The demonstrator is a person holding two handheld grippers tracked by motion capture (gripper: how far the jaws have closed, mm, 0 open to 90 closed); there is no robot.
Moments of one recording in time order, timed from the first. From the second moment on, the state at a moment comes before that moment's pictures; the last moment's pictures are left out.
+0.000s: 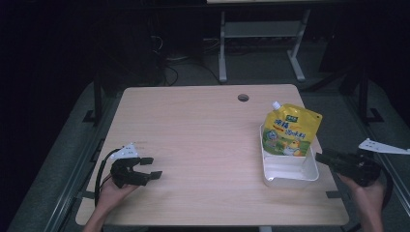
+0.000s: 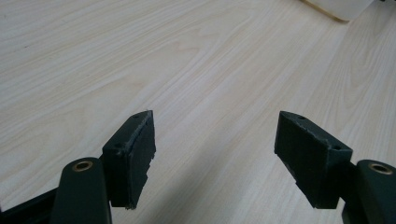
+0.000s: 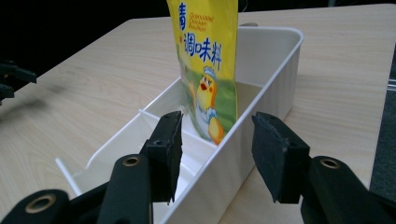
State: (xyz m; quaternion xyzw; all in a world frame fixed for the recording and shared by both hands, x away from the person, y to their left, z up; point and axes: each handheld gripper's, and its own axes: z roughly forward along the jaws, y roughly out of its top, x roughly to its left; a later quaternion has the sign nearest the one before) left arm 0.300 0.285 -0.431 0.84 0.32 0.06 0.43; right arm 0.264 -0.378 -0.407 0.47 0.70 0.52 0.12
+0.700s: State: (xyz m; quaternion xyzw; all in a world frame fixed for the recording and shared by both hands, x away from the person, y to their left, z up) left arm 0.298 0.286 -0.431 0.84 0.32 0.06 0.43; right arm 0.233 -0.368 -0.420 0.47 0.71 0.51 0.11
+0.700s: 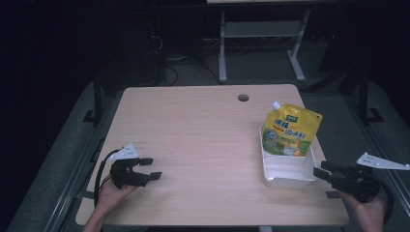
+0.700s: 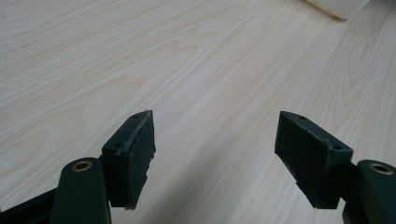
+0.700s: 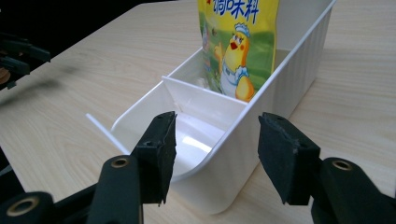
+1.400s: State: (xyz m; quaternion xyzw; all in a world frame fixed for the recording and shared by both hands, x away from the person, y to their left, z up) left arm 0.296 0.285 -0.431 0.84 0.31 0.06 0.43; right arm 0.197 -0.363 -0.430 0.45 0.73 0.51 0.10
